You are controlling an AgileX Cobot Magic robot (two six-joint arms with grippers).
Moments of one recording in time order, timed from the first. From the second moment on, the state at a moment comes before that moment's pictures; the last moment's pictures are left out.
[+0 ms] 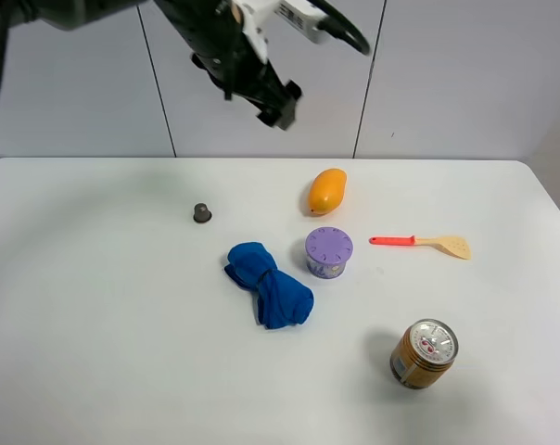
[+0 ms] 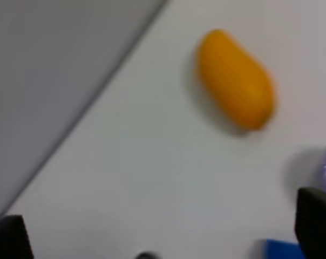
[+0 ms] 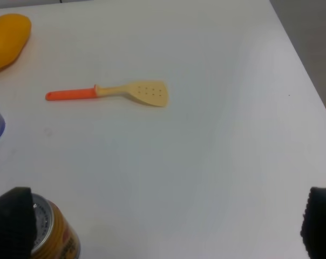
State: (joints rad) left arm -0.61 1.98 -1.93 0.08 0.90 0.22; right arm -0.07 0.00 -0.49 -0.02 1.06 0.02
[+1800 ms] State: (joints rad) left arm -0.04 0.51 -0.96 0.12 1.16 0.00; right arm -0.07 0.00 -0.49 -0.02 1.06 0.02
